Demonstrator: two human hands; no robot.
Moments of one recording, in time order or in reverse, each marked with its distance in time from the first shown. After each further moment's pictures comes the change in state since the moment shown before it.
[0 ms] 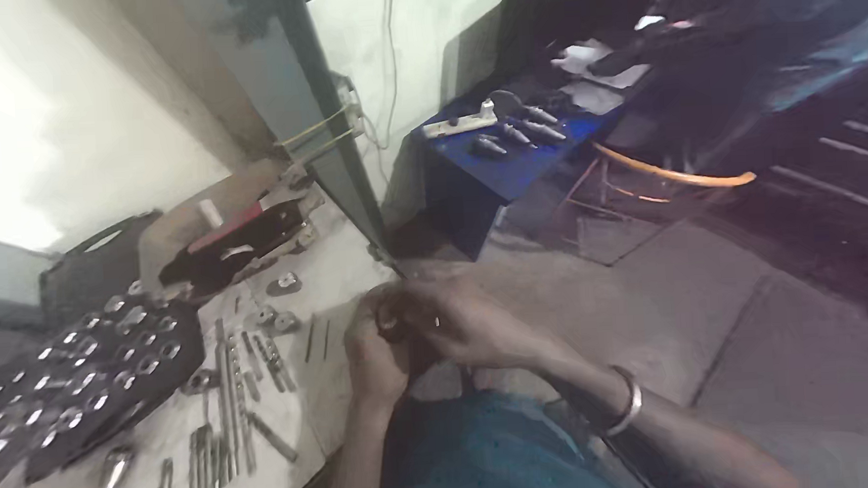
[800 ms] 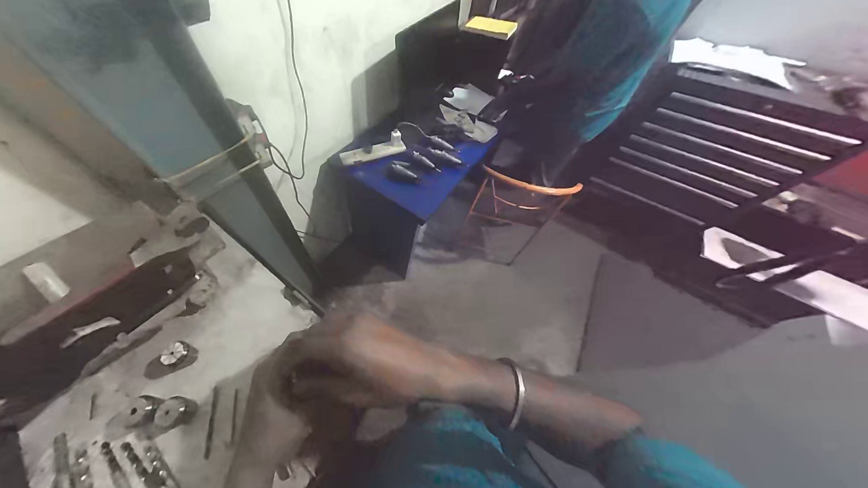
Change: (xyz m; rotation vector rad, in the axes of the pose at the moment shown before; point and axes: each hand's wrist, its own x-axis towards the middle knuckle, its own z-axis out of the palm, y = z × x) left_hand 0.030 -0.030 -0.023 -0.209 -0.399 0.190; right_hand 0.016 -0.003 0.009 -0.086 0.038 -0.080
